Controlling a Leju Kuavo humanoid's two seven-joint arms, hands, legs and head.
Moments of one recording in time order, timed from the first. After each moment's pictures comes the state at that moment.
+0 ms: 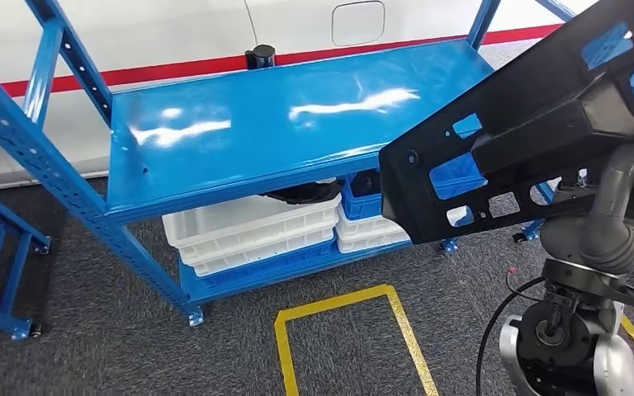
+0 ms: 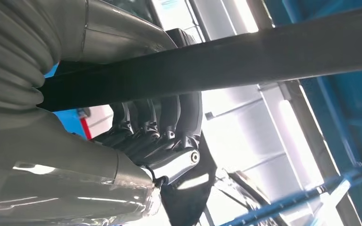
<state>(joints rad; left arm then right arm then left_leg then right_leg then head) -0.14 0.07 -1.08 -0.22 0.82 0.16 -0.16 -0.06 -0.32 0.10 -2.33 -0.57 -0.68 -0.30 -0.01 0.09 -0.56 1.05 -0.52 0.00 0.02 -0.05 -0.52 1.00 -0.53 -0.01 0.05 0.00</state>
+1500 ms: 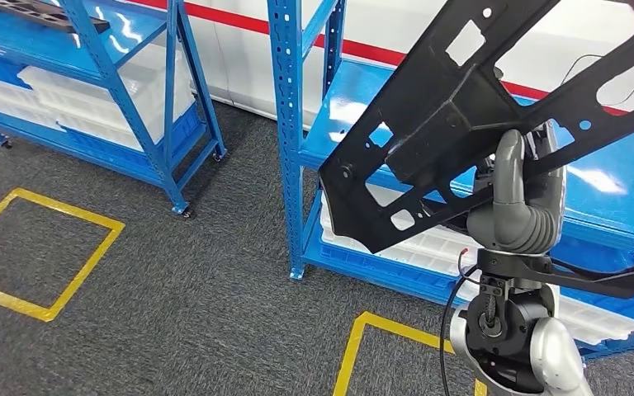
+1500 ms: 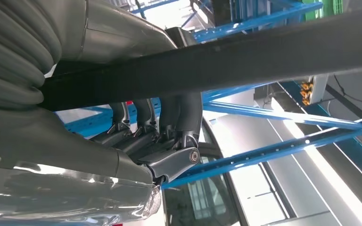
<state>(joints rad) -0.13 0.00 -1.08 -0.22 0.82 0.19 -0.21 -0.27 -0.29 0.40 -2.21 -0.44 -0.68 -0.17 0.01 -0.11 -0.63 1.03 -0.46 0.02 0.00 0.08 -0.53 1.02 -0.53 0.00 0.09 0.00</state>
